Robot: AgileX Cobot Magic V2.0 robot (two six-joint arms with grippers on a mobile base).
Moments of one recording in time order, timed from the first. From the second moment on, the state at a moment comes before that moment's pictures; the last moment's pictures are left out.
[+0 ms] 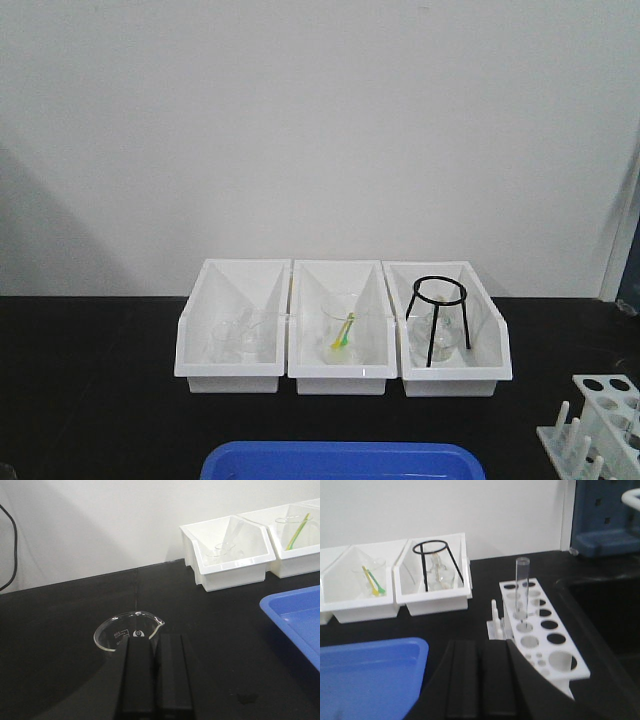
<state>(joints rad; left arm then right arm) -0.09 -0.01 0.03 0.07 0.18 0.02 -0.07 0.24 -0.25 0.03 0.32 0.07</state>
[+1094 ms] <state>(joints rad) -0.09 -0.01 0.03 0.07 0.18 0.02 -0.07 -0.01 0.03 -0.03 0.28 0.10</state>
